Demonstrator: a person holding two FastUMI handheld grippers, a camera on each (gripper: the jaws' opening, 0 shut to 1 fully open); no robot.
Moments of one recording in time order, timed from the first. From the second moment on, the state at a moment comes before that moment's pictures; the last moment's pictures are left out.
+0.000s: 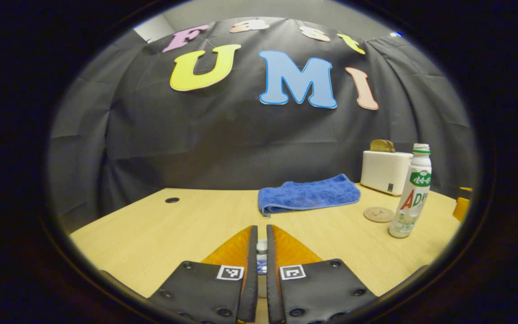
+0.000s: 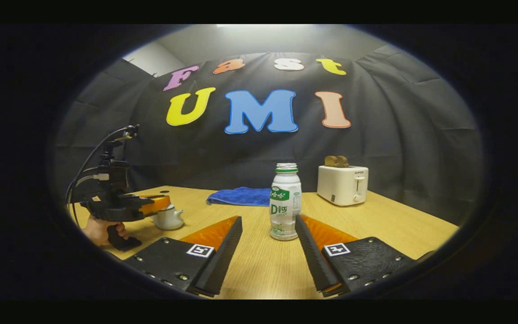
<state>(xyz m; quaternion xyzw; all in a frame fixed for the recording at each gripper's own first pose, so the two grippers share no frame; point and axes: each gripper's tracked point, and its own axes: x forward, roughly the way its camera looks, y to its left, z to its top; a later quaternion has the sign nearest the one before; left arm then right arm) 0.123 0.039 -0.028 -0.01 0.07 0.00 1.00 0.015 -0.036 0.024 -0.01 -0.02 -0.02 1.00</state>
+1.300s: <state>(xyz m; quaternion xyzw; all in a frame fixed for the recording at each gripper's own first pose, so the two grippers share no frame) -0.002 0.022 0.089 -0.03 -0.09 -0.03 1.00 0.133 -0.067 0.021 -0.04 0.02 -0.11 0.99</state>
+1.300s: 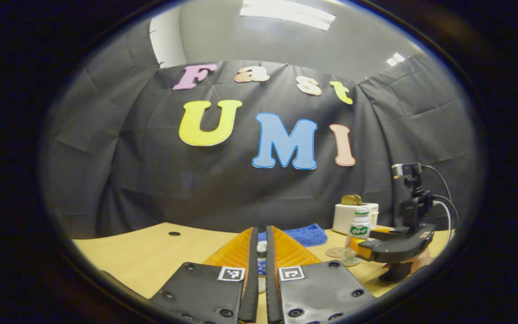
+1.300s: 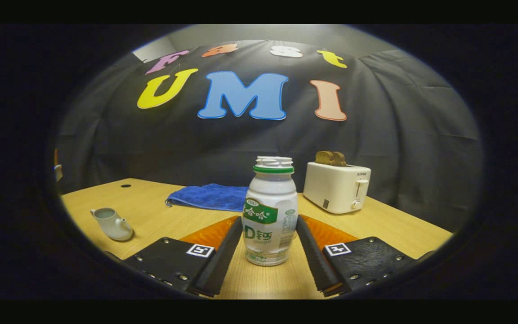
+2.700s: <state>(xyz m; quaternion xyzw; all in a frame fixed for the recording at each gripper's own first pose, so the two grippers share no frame) -0.125 0.017 0.042 -0.04 -0.05 -0.08 0.99 0.140 -0.018 0.024 -0.28 0.05 -0.05 0.96</state>
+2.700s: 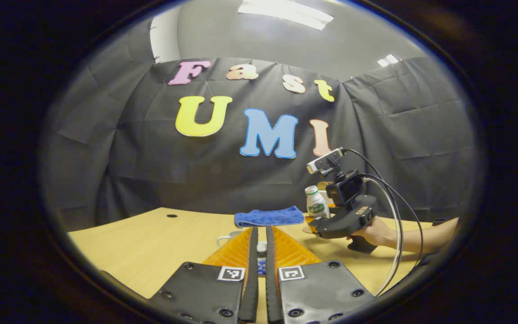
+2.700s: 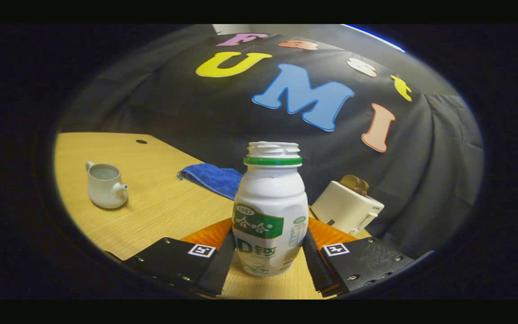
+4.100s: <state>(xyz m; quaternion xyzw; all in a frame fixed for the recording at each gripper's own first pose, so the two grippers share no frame) -0.158 0.051 0.030 -0.03 -0.07 -0.05 1.00 0.159 0.069 0.014 -0.60 0.01 0.00 0.80</state>
